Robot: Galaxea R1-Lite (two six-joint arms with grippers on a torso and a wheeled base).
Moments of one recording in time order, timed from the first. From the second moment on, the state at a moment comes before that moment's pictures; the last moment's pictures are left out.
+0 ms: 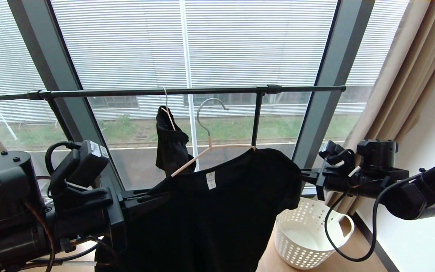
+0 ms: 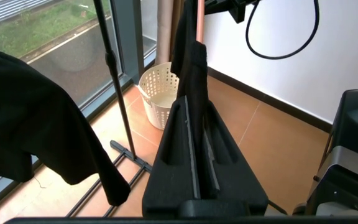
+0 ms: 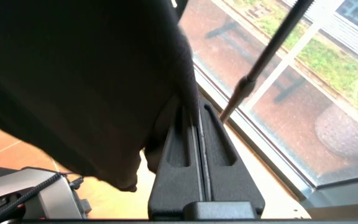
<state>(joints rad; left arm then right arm) -0.40 1.43 -0.39 -0.81 -0.54 0.09 0.08 2.05 -0.78 -0.78 0.73 -0.43</state>
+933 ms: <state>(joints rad) -0.30 1.51 -0.44 -0.81 -0.54 0.09 0.18 1.93 -0.73 -0.79 0.63 -0.42</state>
